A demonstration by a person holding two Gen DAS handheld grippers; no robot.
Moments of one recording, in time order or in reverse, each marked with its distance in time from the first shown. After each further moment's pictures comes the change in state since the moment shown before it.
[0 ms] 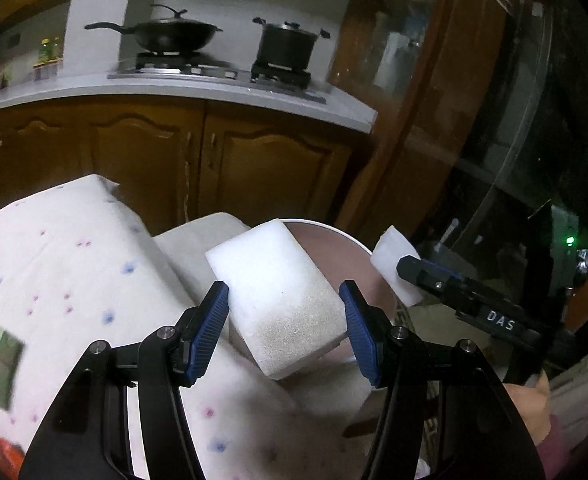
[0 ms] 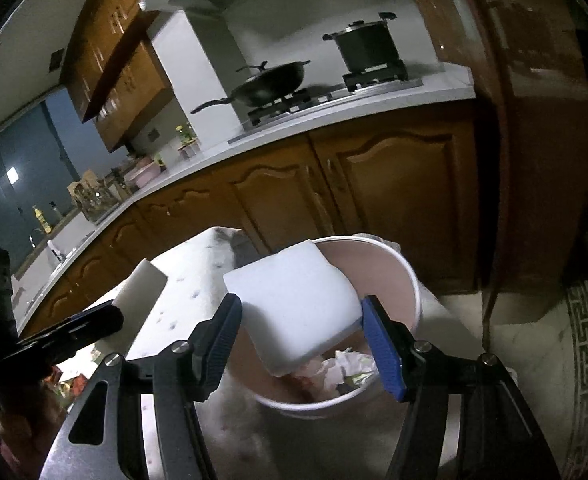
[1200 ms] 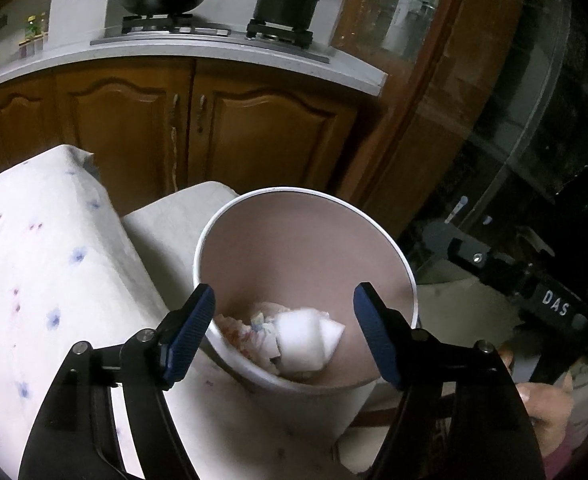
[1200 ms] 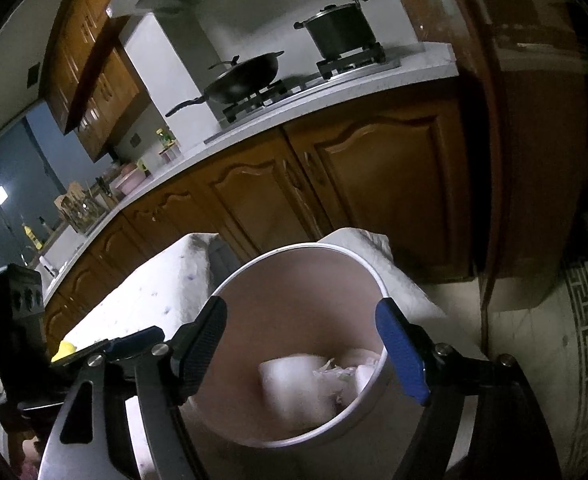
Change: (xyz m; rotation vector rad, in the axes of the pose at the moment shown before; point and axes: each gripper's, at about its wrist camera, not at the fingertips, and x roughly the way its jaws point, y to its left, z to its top) left arm 0.062 -0.009 -0.003 -0.022 0.109 0.006; right arm 0.019 -0.029 0.011 0.071 0.023 -0.016
